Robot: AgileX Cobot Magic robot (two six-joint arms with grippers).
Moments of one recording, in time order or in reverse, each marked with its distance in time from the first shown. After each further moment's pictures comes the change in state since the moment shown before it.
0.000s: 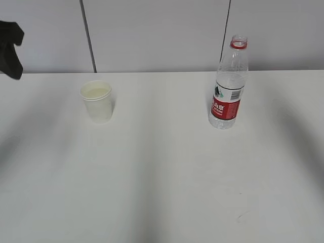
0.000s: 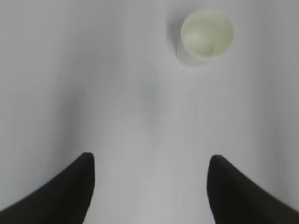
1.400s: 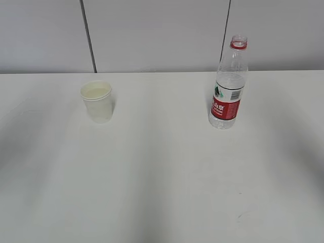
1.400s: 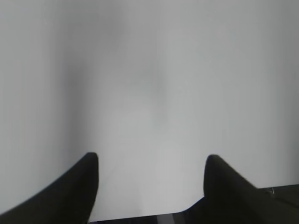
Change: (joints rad) left arm 0.029 -0.239 0.159 -0.029 0.175 0.110; right arm 0.000 -0.197 0.263 0.132 0.205 -0.111
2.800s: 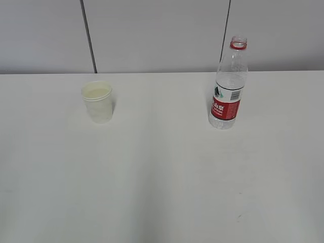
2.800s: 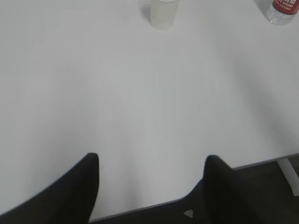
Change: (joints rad) left arm 0.000 -1.153 0.563 -0.059 -0.001 0.111; right arm 0.000 -1.138 0.578 -0.035 0.017 -0.096
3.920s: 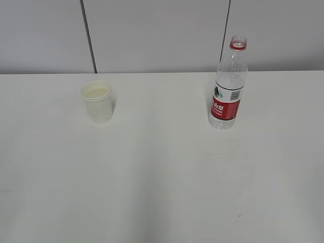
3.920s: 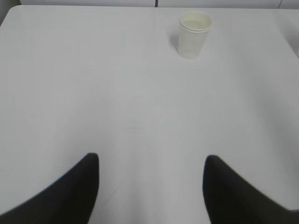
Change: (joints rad) left arm 0.159 0.000 0.050 -0.025 -0.132 0.013; right arm -0.027 0.000 0.044 -0.039 -0.112 -0.022
